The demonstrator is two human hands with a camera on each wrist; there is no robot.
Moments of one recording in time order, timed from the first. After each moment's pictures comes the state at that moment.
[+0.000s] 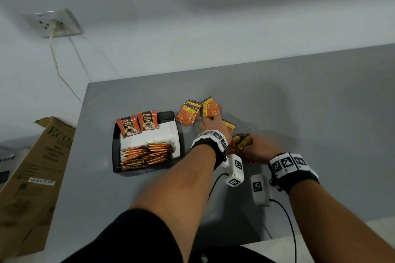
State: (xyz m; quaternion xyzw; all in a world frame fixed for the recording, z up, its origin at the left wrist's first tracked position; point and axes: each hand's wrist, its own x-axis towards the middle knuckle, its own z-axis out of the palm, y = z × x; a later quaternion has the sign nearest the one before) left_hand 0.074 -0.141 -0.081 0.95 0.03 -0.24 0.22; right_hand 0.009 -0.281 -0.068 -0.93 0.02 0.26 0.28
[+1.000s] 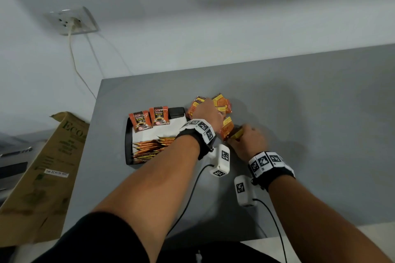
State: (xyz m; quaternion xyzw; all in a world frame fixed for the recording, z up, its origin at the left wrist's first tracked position) left_hand 0.088 -0.087 -0.046 0.96 0.01 -0.11 0.27; right_hand 0.019 -0.223 -0.106 -0.95 0.16 0.13 0.23
